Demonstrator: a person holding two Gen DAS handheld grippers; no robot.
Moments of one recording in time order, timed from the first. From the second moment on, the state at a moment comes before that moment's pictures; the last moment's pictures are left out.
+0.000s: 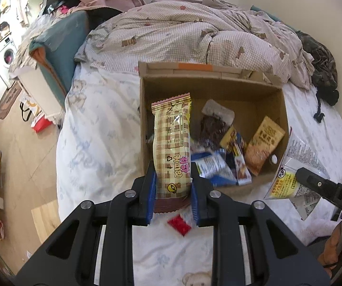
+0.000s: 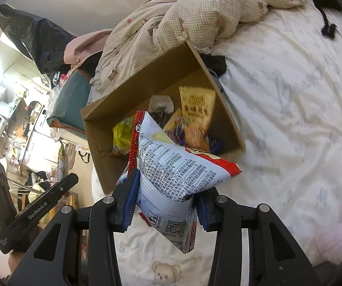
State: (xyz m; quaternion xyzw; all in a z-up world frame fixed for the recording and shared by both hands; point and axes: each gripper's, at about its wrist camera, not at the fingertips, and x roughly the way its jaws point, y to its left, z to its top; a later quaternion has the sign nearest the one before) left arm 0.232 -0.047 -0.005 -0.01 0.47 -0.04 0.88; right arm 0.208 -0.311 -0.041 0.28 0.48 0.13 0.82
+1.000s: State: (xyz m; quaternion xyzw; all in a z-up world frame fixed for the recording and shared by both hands) left arm 0.293 -0.068 -0.048 0.00 0.47 -0.05 0.88; right arm 0.329 -0.280 -0.078 0.24 0.51 0.15 0.81
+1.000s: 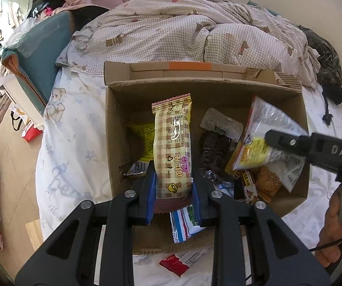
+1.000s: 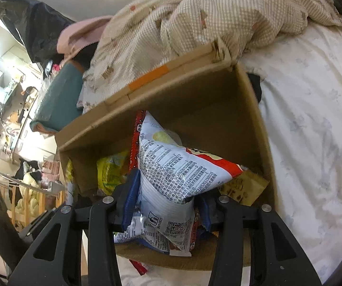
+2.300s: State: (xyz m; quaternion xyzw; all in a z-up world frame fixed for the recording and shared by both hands) left arm 0.247 -0.036 -0.017 -0.04 0.42 -0.01 0.91; right arm 0.288 -0.290 -0.055 0.21 0.50 0.12 0.83
